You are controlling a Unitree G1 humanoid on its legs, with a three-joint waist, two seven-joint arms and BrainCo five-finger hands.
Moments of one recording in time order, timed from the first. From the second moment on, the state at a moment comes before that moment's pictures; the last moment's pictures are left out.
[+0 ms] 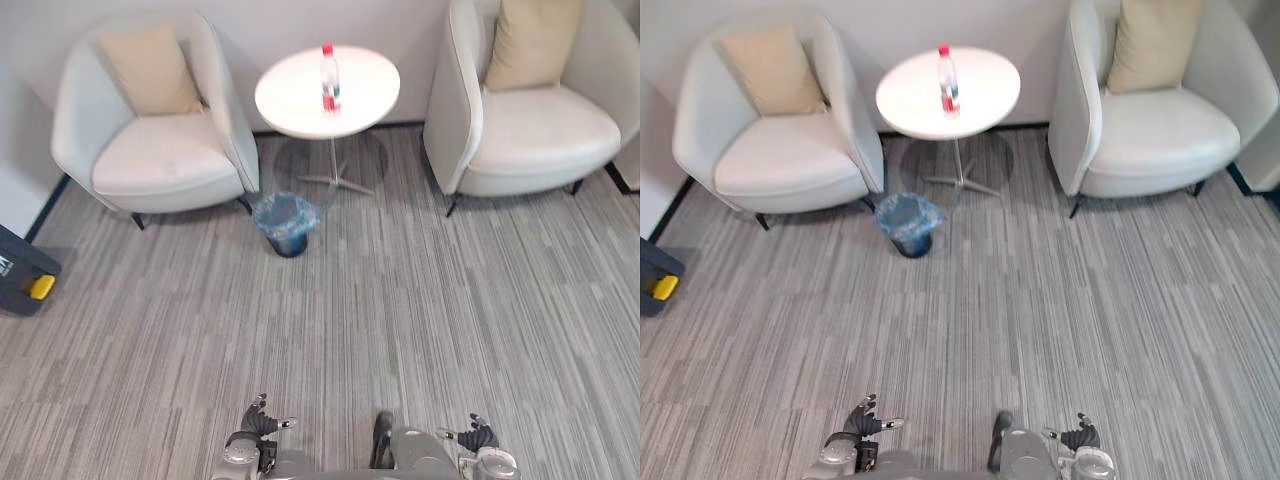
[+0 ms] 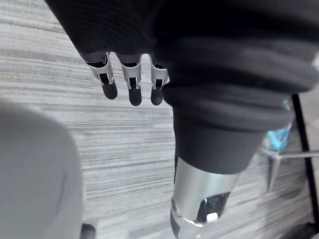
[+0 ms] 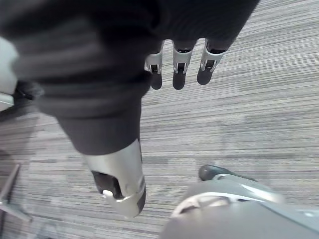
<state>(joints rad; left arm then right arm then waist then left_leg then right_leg) 0.00 0.03 0.01 1.08 0.05 -0.14 0.11 0.05 -0.16 -0.17 1.10 -0.04 -0.10 -0.15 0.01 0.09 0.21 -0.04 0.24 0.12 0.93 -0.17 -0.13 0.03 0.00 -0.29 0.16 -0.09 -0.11</state>
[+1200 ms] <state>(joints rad) -0.01 0.04 -0.03 1.09 0.06 -0.14 0.09 0.06 -0.15 -0.18 1.12 -0.05 -0.08 -0.13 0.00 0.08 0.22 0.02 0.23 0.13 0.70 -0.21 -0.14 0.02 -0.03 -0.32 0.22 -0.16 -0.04</state>
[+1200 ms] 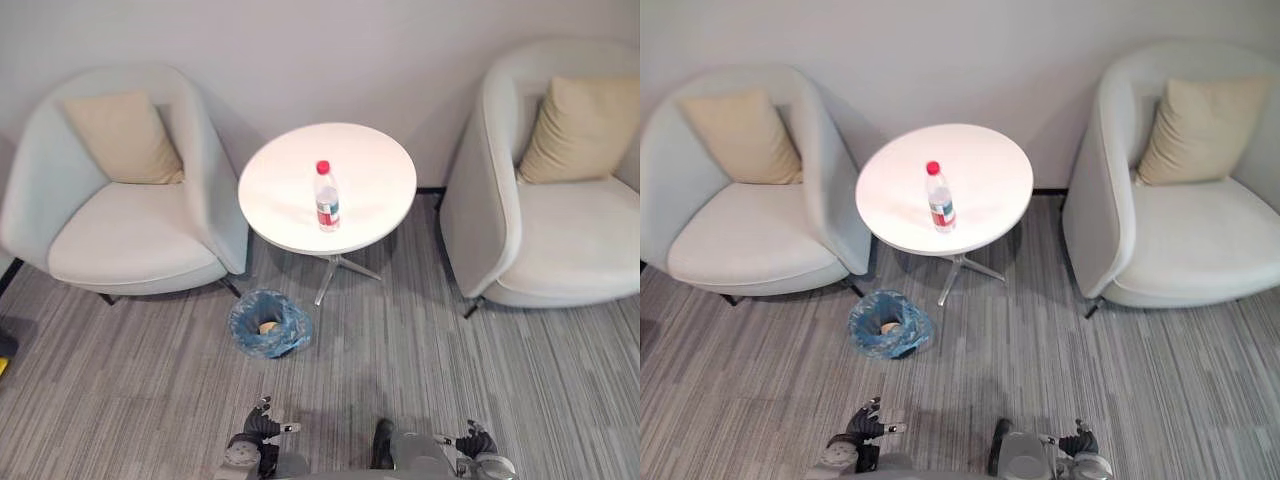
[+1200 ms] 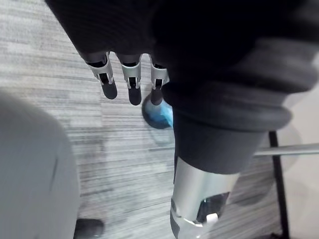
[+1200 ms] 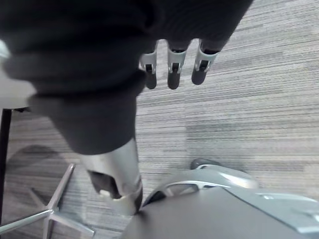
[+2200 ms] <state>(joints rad) 0.01 0.06 -0.04 1.12 0.06 -0.14 0.09 0.07 -0.15 -0.15 1.12 -0.07 -0.09 -0.12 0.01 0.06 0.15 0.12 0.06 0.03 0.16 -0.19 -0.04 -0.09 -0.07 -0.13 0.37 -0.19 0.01</state>
